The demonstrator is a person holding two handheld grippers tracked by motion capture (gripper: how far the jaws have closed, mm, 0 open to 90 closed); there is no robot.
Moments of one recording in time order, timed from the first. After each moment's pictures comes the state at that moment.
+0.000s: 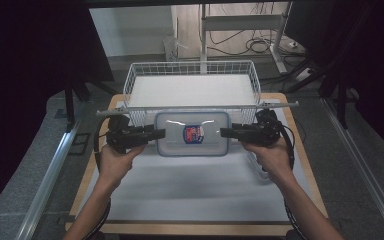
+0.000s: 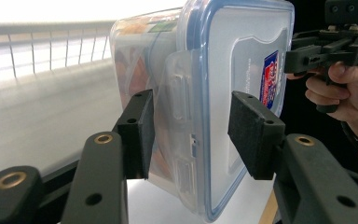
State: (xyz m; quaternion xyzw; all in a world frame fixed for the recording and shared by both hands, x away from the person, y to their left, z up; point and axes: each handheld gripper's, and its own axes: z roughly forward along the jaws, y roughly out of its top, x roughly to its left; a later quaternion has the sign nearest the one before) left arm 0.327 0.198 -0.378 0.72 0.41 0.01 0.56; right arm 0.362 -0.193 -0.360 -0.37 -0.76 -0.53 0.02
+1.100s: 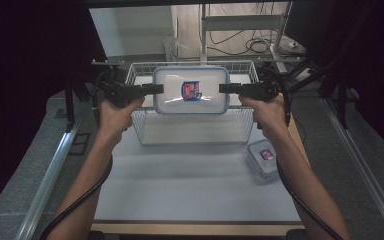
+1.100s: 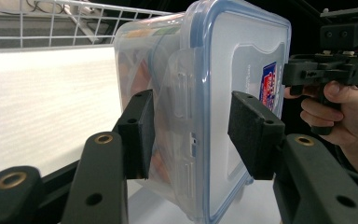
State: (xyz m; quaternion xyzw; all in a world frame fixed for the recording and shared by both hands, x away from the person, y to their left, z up) left arm 0.410 0.209 -0.310 0.69 0.43 0.01 0.58; right arm 0.440 -0.183 -0.297 -0.40 -0.72 -0.56 0.02
